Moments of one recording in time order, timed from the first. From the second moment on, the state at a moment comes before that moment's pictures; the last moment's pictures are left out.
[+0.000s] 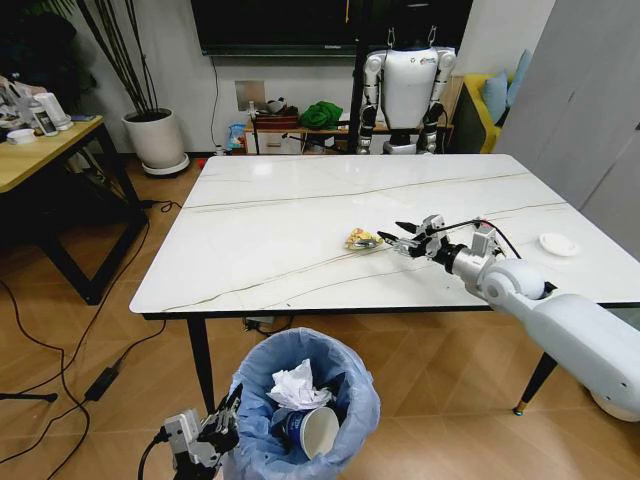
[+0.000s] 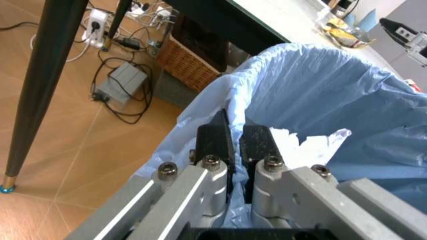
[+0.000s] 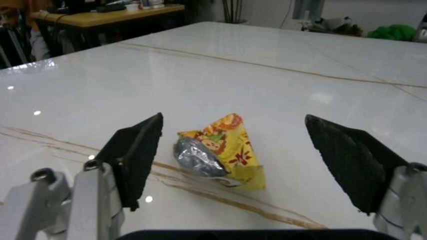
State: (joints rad) left arm 2.08 -1.45 -0.53 -2.42 -0.62 0.19 0.00; right arm -0.47 0.70 -0.27 1.48 1.01 -0.06 -0.33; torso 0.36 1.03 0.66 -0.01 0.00
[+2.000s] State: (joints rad) left arm 2.07 -1.45 -0.57 -2.41 -0.66 0.19 0.00; right arm -0.34 0.84 -0.41 1.27 0.98 -0.05 -0.40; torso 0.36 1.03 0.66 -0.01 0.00
